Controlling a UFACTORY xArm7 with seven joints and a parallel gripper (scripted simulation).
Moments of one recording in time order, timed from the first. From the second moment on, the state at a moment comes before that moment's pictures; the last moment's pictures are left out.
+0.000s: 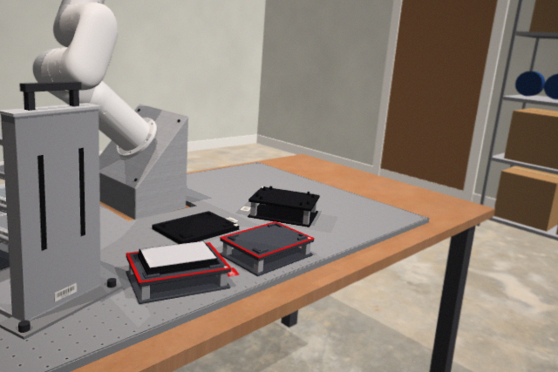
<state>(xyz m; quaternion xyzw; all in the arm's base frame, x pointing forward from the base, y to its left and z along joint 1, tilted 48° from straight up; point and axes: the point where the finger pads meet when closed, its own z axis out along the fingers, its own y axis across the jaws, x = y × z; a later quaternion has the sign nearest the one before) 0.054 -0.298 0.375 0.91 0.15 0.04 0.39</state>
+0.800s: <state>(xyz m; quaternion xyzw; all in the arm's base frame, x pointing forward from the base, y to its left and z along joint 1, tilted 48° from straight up) 0.054 -0.296 0.376 0.91 0.12 -0.04 0.41</state>
